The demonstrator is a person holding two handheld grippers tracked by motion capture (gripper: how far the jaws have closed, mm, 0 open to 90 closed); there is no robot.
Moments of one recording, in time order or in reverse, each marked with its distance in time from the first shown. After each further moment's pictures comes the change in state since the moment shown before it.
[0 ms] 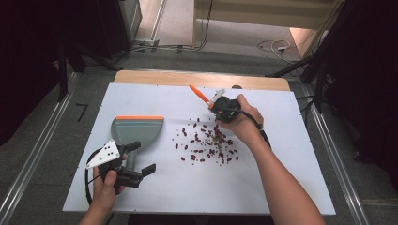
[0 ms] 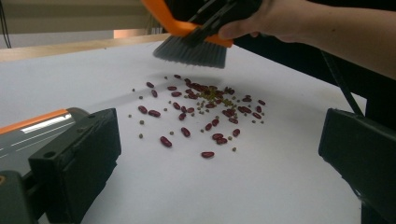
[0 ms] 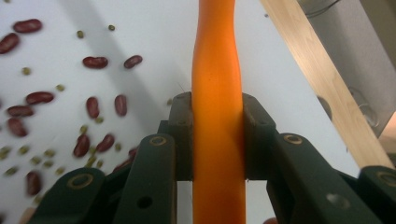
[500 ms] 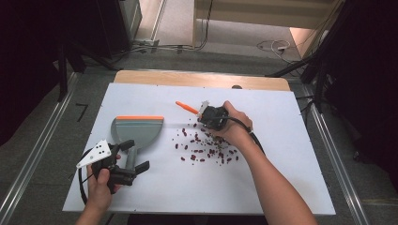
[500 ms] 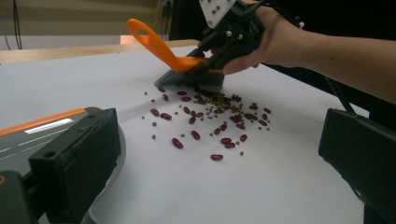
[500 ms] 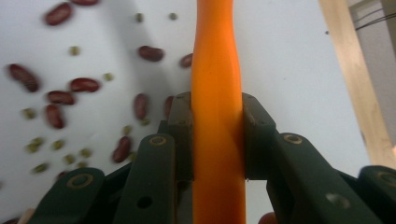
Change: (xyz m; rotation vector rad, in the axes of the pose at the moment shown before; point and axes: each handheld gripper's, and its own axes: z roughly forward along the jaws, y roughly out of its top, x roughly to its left) left arm 0.009 -0.001 -0.011 -0.039 0.015 -0.037; right arm 0.033 0.001 0.014 0.008 0.066 -0.161
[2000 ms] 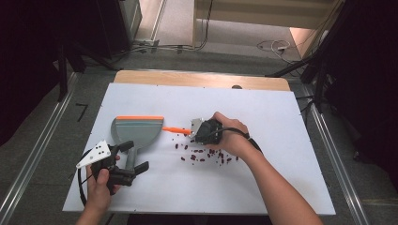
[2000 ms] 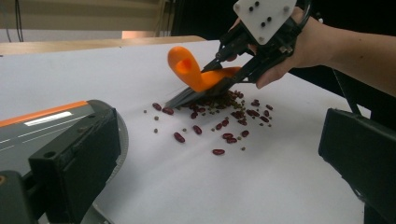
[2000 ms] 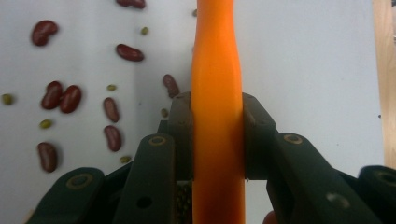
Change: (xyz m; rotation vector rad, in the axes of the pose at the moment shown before) left arm 0.003 -0.004 -0.001 0.014 0.008 -0.014; right arm 0.038 0.004 -0.022 -0.112 0.134 -0.309
